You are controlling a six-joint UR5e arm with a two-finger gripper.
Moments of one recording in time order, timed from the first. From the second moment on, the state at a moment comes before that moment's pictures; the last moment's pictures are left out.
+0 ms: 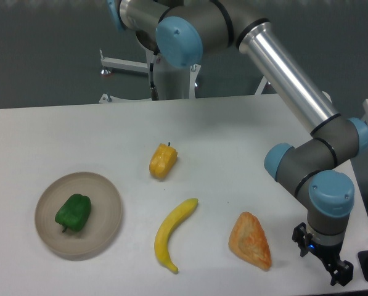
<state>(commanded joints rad) 2.37 -2.65 -0.59 -1.13 1.59 1.50</state>
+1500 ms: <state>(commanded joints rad) 2.03 -2.10 -1.29 -1.12 1.42 0.49</state>
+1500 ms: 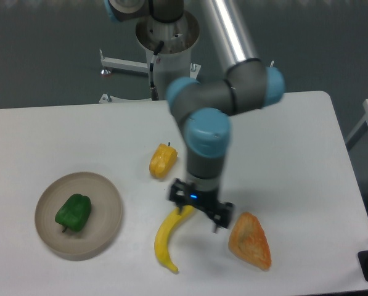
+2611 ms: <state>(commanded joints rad) 1.79 -2.14 -1.41 -0.94 1.41 0.21</state>
